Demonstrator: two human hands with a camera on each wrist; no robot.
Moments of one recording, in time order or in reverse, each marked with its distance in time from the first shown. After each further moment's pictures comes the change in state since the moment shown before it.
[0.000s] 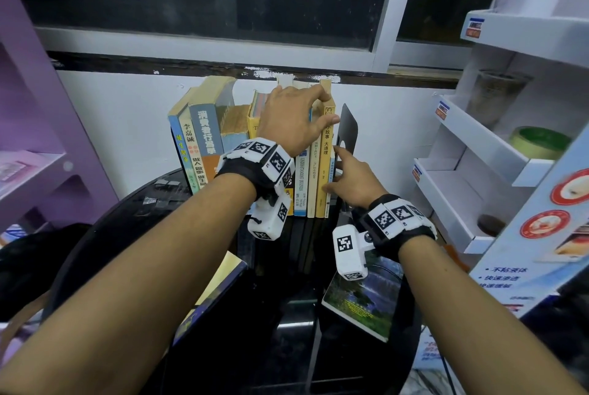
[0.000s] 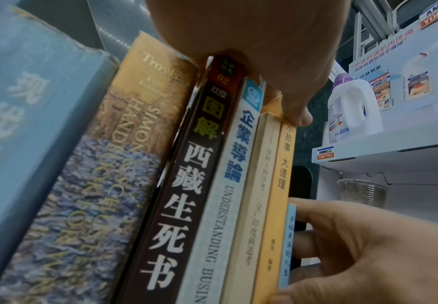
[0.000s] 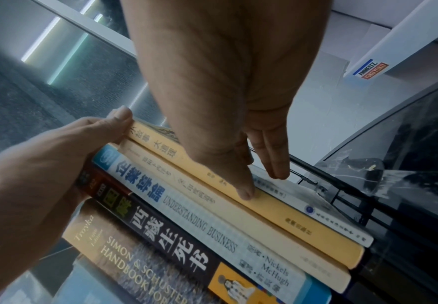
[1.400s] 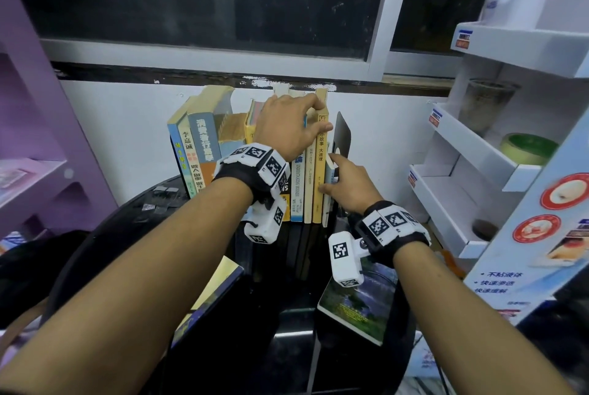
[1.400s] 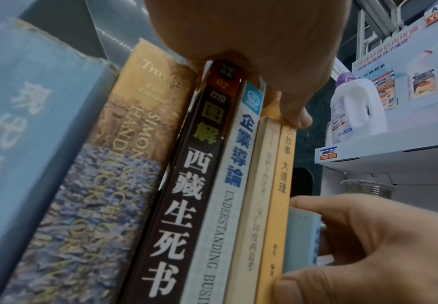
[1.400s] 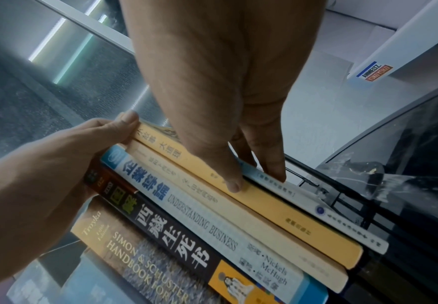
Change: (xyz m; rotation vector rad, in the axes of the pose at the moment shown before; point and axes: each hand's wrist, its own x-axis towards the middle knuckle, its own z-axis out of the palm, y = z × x) left_hand 0.001 0.000 -0.002 0.011 -0.028 -0.016; right_hand -0.013 -0.012 -0.005 -0.049 0.063 -0.048
